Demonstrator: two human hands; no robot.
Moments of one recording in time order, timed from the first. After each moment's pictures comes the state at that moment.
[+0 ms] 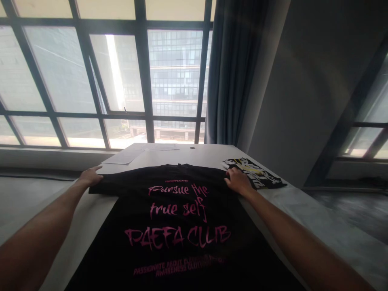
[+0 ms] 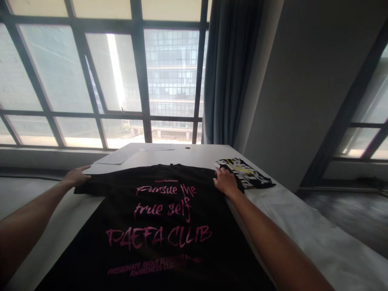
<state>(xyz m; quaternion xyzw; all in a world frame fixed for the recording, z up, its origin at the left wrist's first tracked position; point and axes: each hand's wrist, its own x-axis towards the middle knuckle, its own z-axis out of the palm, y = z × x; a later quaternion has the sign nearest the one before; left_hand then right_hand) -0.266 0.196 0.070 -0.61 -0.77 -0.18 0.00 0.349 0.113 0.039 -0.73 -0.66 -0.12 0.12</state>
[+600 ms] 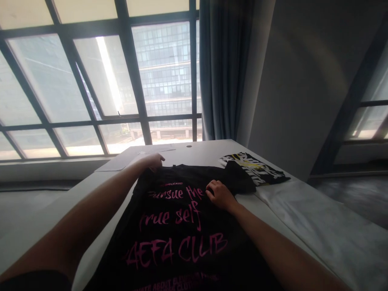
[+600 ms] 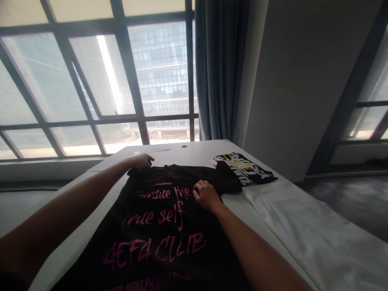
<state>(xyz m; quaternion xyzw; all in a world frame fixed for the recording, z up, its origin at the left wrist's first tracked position) 0.017 0.254 0.126 -0.75 -0.64 -0.04 -0.18 0.307 0.106 -0.012 -0.61 -0.76 -0.01 0.23</state>
